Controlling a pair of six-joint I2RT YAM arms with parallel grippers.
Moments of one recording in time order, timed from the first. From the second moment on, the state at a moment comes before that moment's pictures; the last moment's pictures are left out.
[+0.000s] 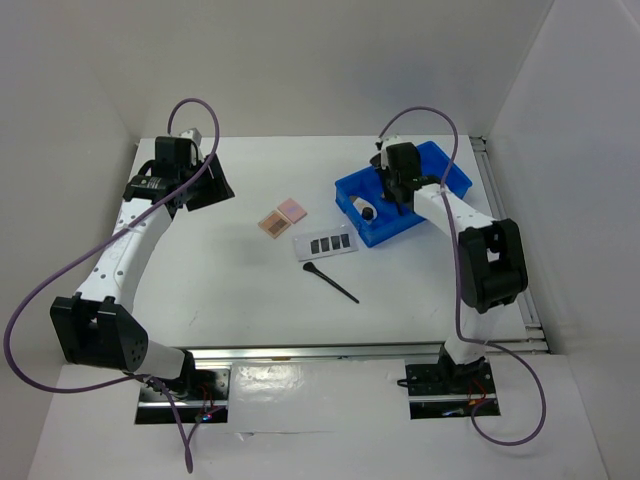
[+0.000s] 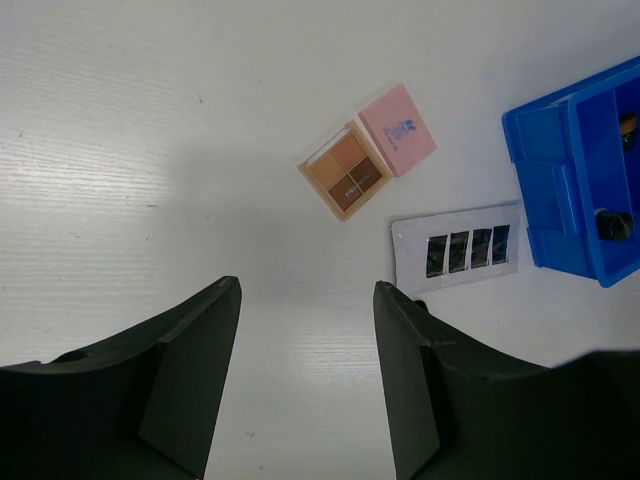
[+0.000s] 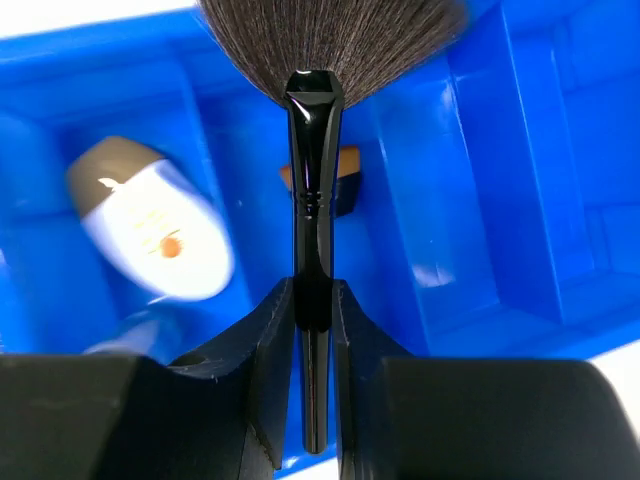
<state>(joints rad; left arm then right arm) -0.09 1.42 1.39 -0.71 0.08 -0.42 0.29 1.78 1.33 -0.24 0.20 -0.11</state>
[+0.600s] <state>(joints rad) -0.09 1.42 1.39 -0.71 0.08 -0.42 0.25 1.89 1.36 -0.22 0.13 -0.12</state>
